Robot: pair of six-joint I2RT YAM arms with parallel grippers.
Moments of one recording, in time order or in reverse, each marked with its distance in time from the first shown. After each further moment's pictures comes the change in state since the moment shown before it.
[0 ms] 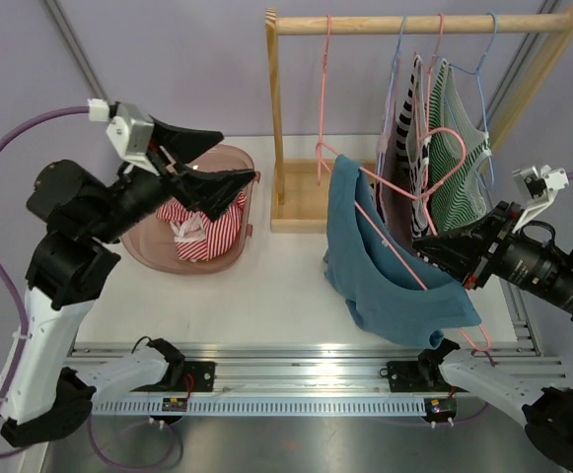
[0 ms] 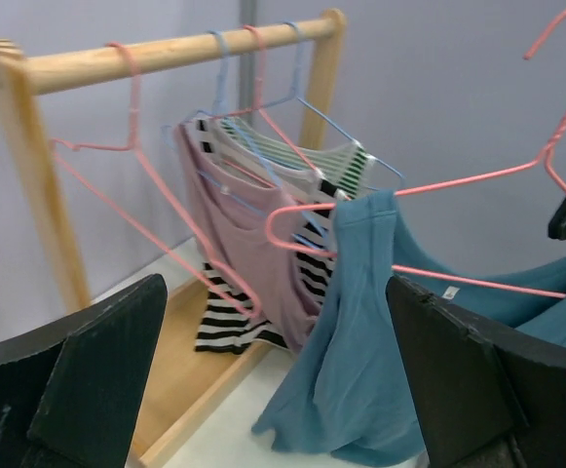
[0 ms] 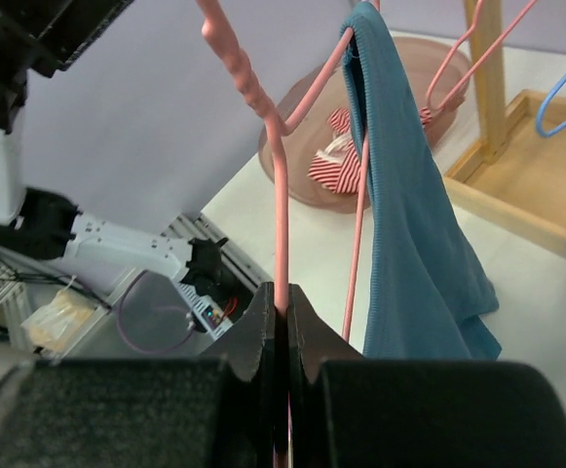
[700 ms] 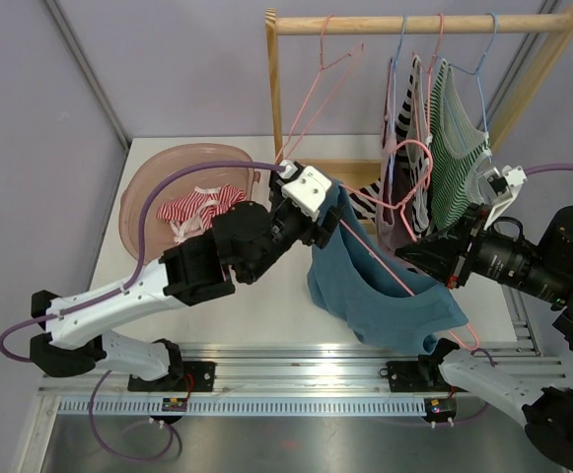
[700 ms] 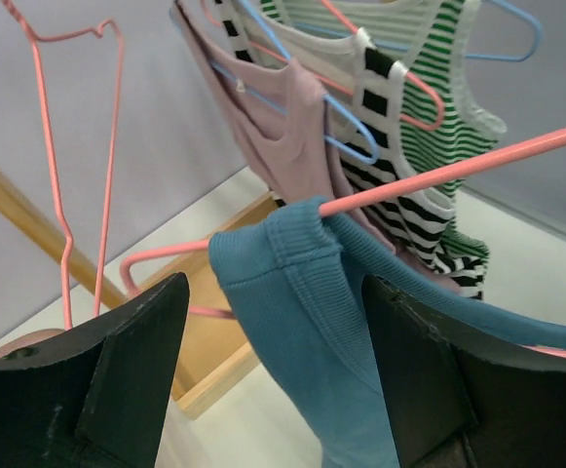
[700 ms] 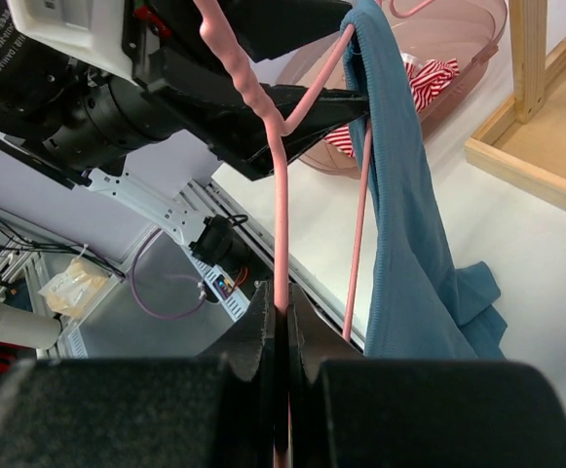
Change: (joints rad) left arm -0.724 0.279 -0.146 0.175 -0.934 0.358; right arm 0.000 -0.013 -0.119 0.020 -0.099 0.016
